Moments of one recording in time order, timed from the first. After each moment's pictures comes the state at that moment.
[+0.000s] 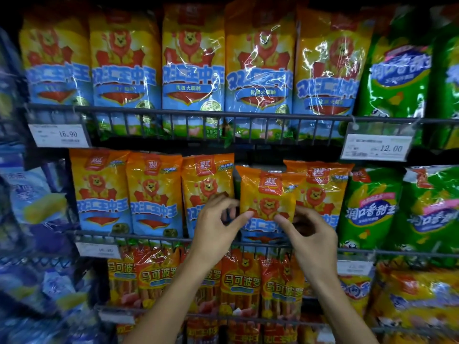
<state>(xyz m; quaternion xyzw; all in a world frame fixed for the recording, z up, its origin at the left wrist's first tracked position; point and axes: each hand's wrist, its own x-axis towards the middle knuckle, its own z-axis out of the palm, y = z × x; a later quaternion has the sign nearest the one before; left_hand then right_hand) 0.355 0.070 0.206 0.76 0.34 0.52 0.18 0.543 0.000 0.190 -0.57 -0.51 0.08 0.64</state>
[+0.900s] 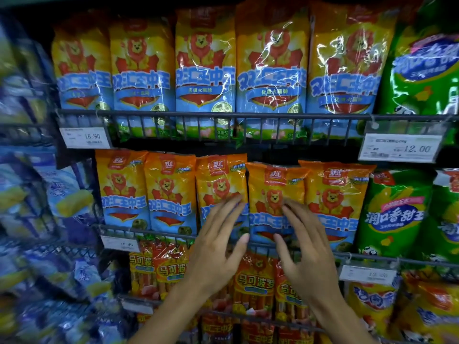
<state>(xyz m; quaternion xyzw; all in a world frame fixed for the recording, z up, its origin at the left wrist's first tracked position) 0.328 0.042 0.183 0.82 0.38 0.43 0.01 0.530 0.002 0.172 -0.51 -0.69 -0.18 0.48</state>
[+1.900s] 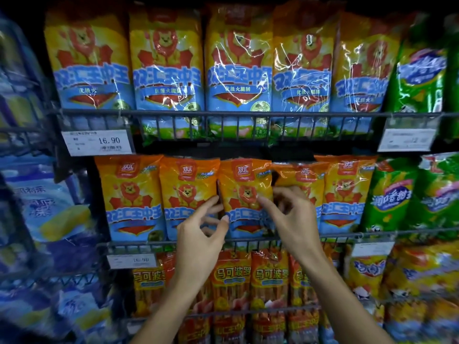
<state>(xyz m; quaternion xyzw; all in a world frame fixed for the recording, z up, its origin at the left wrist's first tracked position) 0.242 0.059 0.213 0.69 0.41 0.52 0.30 0.429 0.028 0.234 -0.62 -0.56 -0.02 0.55</state>
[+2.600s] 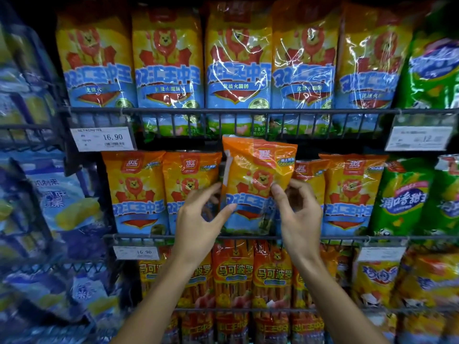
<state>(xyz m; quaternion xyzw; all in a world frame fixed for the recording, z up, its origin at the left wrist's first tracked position) 0.245 0.076 0.221 0.73 0.38 0.53 0.17 0.425 0.028 0.228 -0.50 -0.50 0.05 0.71</state>
